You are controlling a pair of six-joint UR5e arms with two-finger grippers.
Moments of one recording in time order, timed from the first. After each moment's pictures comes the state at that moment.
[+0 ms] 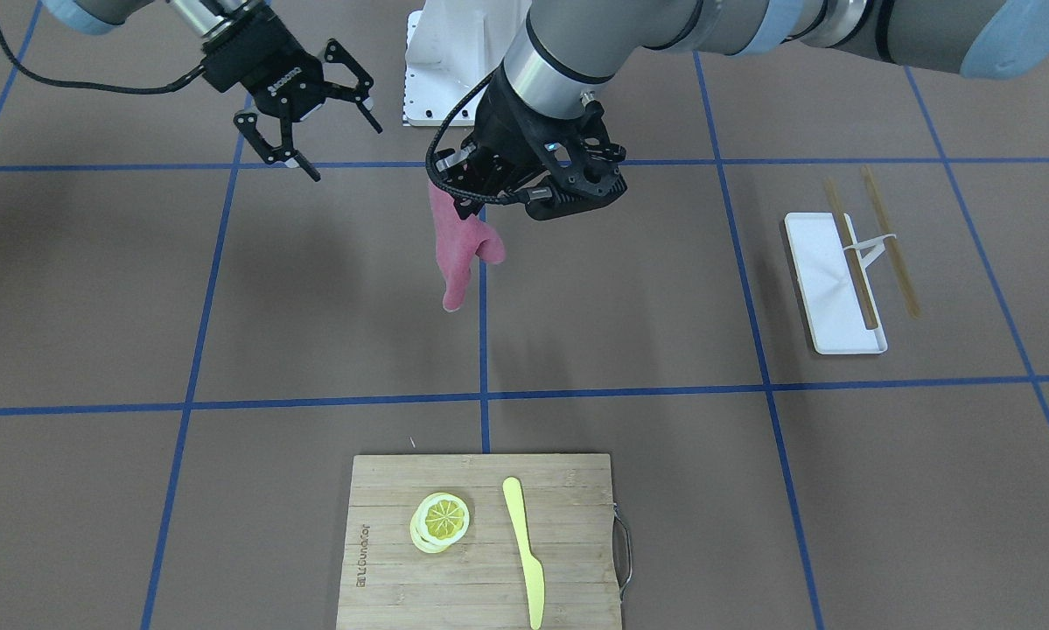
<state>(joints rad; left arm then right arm) -0.75 -2.50 -1.66 -1.63 -2.24 -1.68 0.40 -1.42 2.17 -0.91 1.54 0.94</state>
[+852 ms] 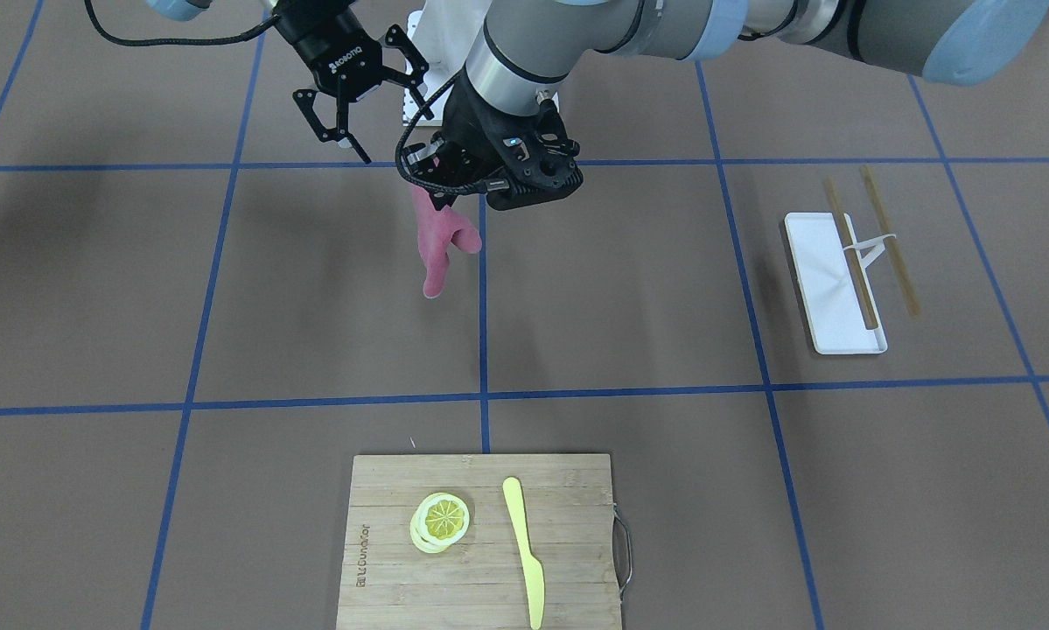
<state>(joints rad) -0.68 -2.51 -1.66 -1.65 -2.20 -1.71 0.24 -1.37 2.16 -0.91 1.21 0.82</state>
